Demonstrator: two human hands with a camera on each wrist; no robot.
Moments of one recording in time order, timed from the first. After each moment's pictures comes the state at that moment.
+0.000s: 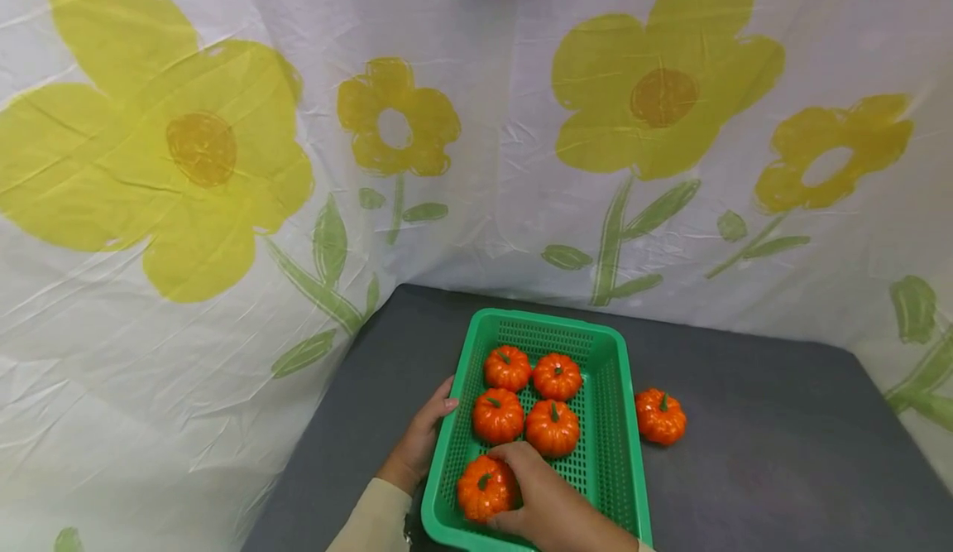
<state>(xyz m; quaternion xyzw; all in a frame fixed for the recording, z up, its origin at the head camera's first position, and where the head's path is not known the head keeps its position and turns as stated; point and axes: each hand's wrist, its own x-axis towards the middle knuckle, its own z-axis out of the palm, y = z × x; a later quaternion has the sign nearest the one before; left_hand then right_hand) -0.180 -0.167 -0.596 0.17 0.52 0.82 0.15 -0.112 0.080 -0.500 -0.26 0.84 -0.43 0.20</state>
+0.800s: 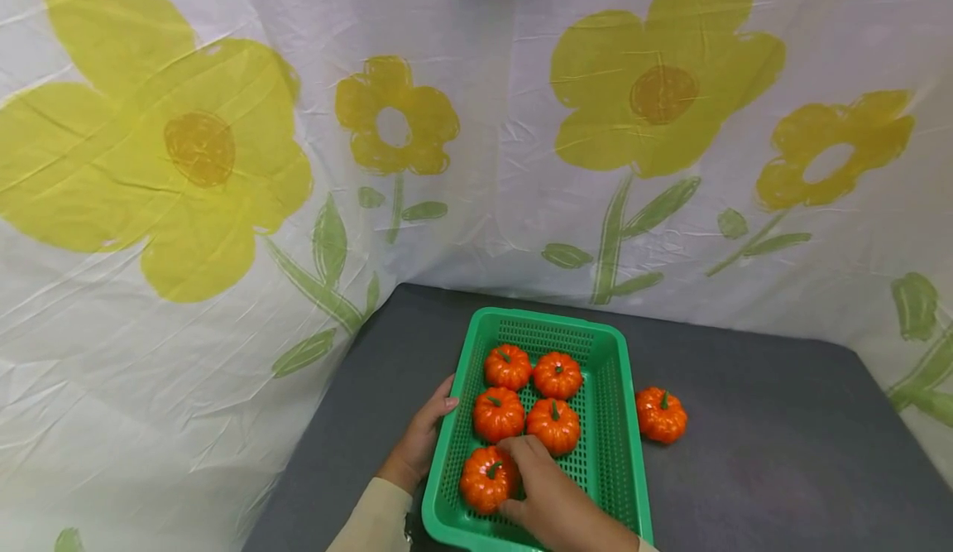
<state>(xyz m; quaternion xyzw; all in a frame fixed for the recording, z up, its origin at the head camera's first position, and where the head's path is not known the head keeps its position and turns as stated) -0.181 -0.166 -0.597 0.16 0.52 0.82 0.16 -0.115 0.080 -0.500 -0.24 0.87 -0.39 0.20</state>
